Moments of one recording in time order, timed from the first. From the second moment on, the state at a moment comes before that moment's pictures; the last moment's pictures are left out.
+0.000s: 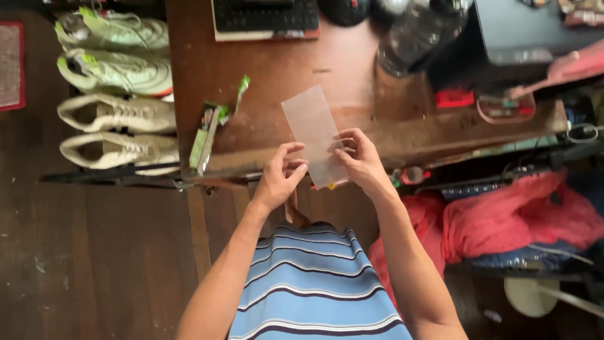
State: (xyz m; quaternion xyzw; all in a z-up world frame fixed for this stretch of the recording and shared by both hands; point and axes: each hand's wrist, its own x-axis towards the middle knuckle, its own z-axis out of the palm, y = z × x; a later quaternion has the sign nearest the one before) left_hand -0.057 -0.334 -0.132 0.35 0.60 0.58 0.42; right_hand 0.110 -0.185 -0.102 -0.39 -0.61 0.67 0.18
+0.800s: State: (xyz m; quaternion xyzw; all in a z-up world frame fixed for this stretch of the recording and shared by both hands) left_hand 0.041 -0.466 -0.214 0.25 0.67 0.54 0.45; right_hand 0.218 -0.332 -0.172 -0.46 -0.58 0.67 0.03
